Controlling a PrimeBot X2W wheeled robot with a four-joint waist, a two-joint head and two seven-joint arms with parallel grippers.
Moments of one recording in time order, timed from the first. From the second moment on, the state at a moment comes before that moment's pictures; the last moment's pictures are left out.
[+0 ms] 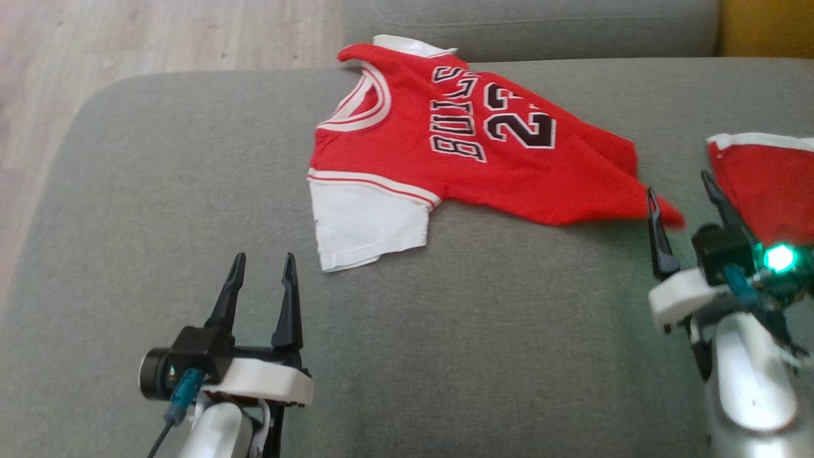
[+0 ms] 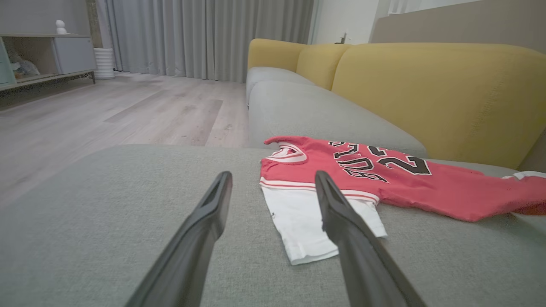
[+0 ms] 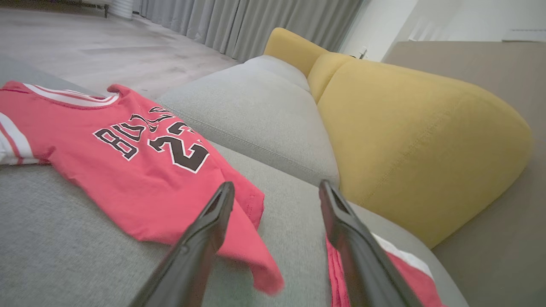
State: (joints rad) left arm -0.16 0.08 -0.27 0.34 -0.28 0.03 -0.25; right arm -0.33 -0.06 -0.17 0.46 -0.49 0.13 -0.22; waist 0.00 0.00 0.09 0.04
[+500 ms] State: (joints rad) left arm -0.16 0.08 -0.26 0.33 -0.27 0.02 -0.25; right arm -0.13 -0.05 -0.03 0.30 -0.04 0.13 -0.25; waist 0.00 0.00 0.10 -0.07
